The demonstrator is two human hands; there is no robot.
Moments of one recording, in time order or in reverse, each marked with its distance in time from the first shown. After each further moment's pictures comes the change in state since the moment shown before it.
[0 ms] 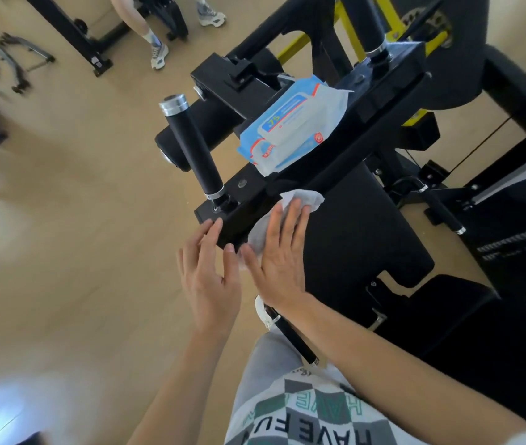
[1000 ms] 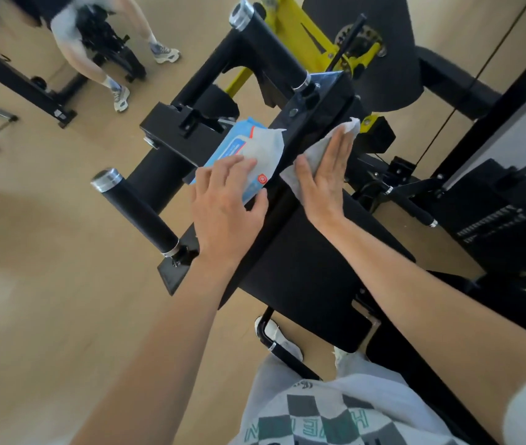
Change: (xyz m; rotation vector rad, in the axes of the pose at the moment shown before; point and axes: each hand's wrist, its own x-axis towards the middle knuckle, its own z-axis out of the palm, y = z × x) left_hand 0.132 0.091 0.090 0.204 -0.211 0.432; right_hand 0.154 0.112 -0.096 0.326 0.210 0.369
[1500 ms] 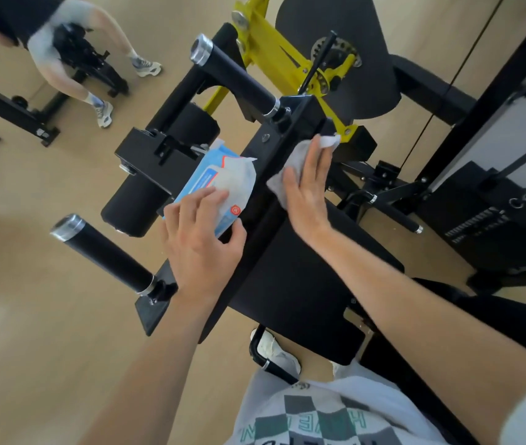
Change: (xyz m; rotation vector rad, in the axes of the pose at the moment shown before) left_hand -0.002 0.000 0.009 0.006 0.081 -0.020; right_hand 0.023 0.004 -0.008 0.187 -0.047 0.058
